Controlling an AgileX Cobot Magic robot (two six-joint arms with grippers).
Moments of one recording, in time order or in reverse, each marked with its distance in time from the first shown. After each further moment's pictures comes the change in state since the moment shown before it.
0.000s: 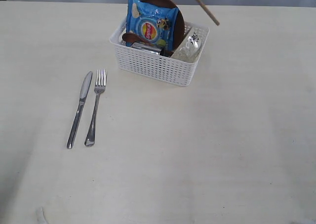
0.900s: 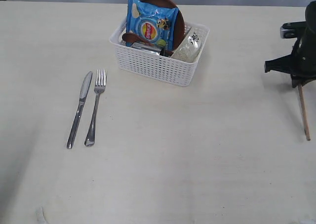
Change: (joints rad) left arm 0.000 0.000 0.000 0.000 0.000 0.000; right arm -0.664 0.058 0.652 0.152 -0.152 0.291
